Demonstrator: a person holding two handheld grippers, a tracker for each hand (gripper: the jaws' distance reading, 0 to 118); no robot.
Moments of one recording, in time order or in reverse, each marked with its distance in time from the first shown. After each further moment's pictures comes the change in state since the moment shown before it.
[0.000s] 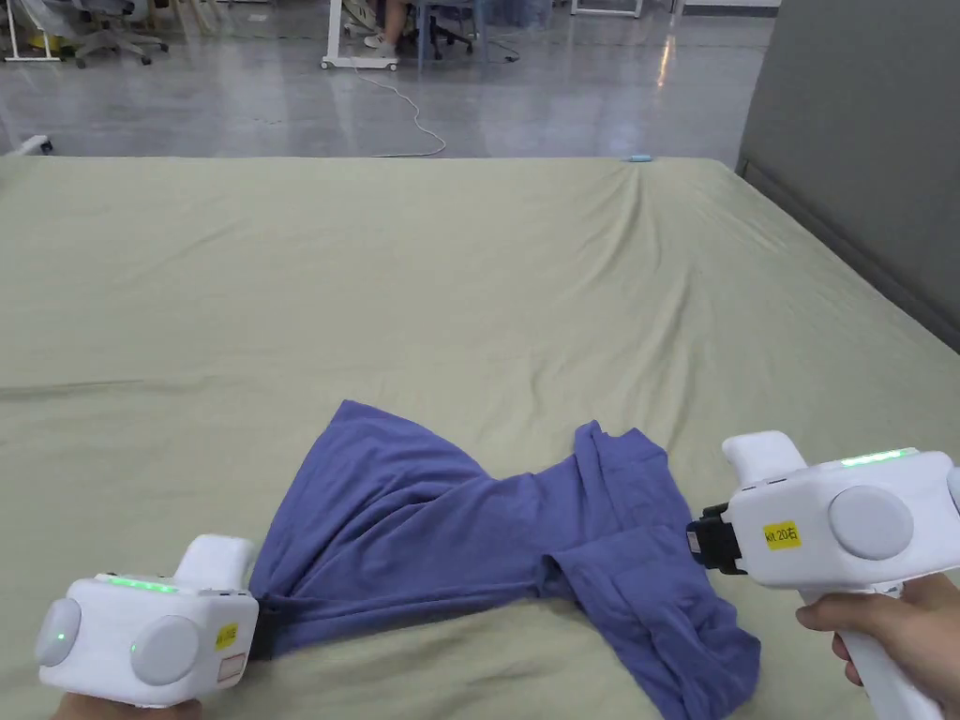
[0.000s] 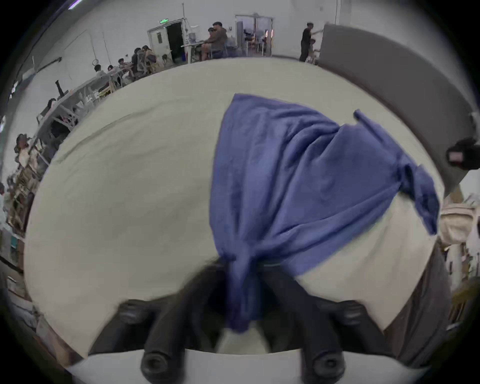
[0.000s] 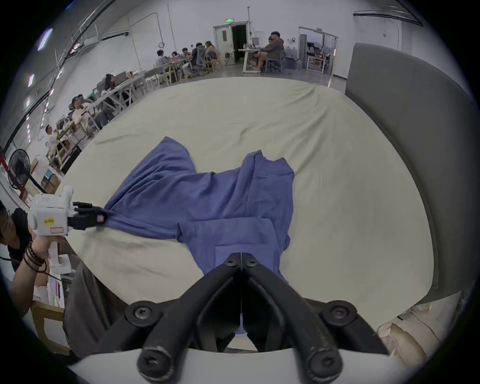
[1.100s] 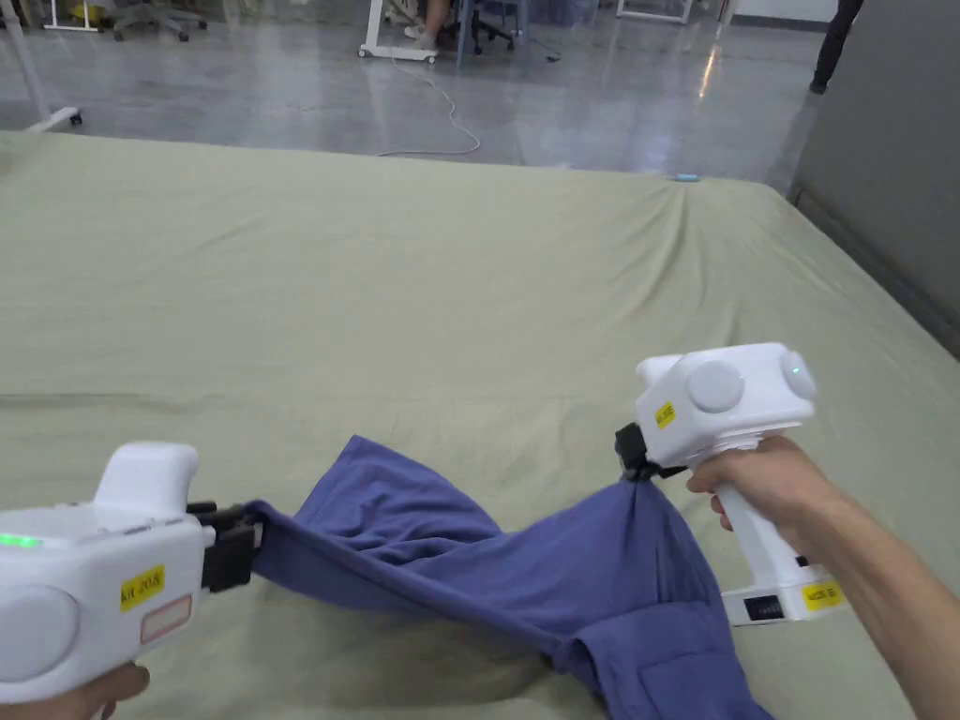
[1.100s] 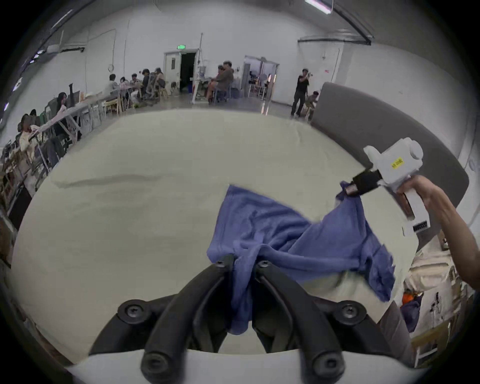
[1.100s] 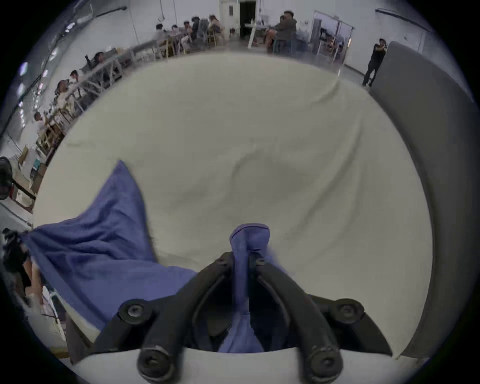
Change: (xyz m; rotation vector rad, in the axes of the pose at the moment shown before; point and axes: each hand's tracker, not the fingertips) left arm -0.020 0.101 0.073 0.305 -0.069 0.110; right arm 0.009 0.203 -0.122 -0.056 -0.019 0.070
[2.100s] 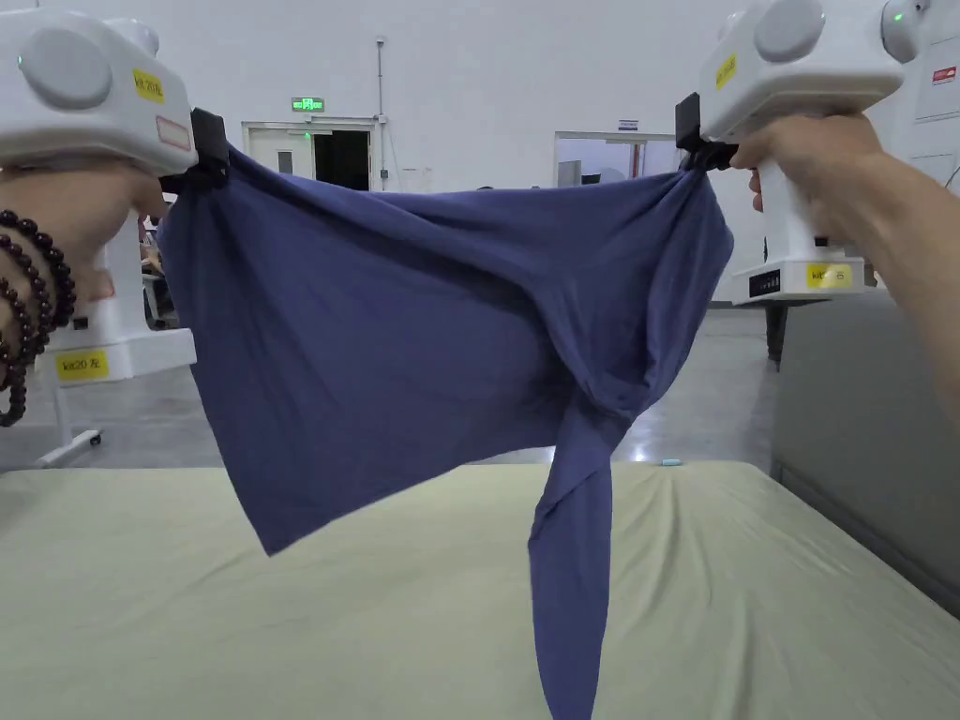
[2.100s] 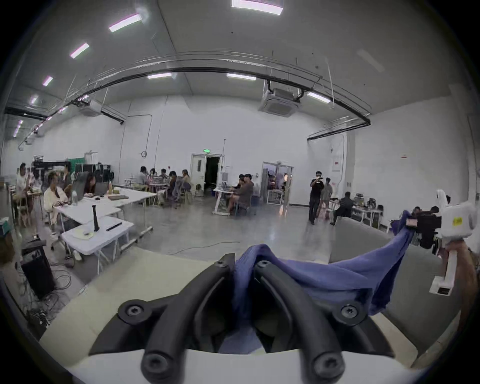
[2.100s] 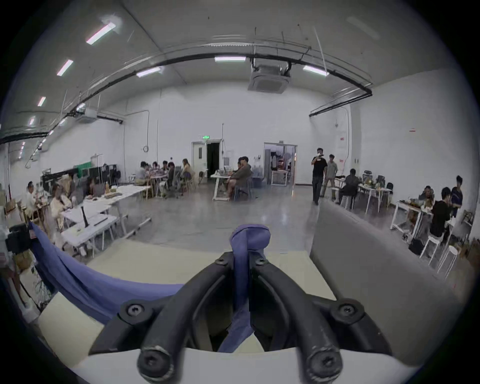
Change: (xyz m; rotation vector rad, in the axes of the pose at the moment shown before) left arm 0.015 0.457 0.128 0.600 0.148 0.007; right arm 0.038 0.302 0.381 0.807 -0.204 -0.148
